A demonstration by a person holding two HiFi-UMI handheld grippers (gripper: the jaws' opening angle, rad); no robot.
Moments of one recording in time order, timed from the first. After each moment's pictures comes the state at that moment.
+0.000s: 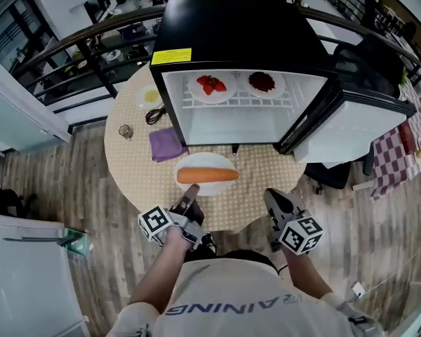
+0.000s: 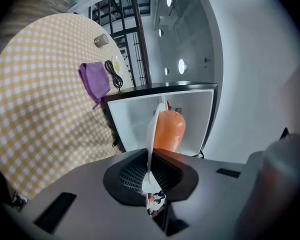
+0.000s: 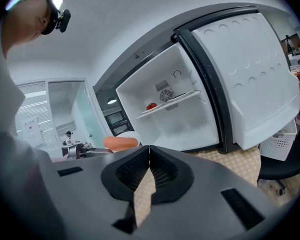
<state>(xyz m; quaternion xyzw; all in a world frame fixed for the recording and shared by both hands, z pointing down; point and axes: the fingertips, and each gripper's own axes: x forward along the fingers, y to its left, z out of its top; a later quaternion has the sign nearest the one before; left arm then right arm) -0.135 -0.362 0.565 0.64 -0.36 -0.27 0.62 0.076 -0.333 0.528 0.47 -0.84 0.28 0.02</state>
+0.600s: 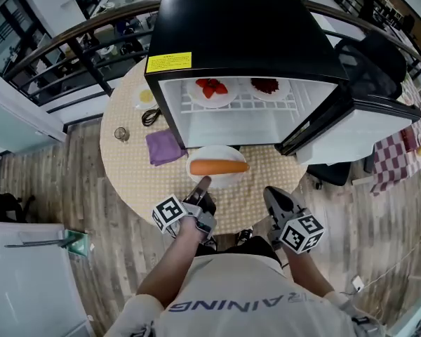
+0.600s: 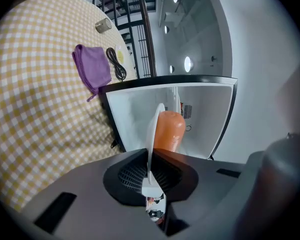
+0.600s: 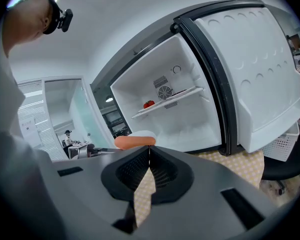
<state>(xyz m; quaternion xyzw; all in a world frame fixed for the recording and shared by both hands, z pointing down) -0.109 -0.409 0.594 0.62 -0.37 -0.25 0.64 0.065 -0.359 0.530 0.47 -0.83 0.29 0.04</state>
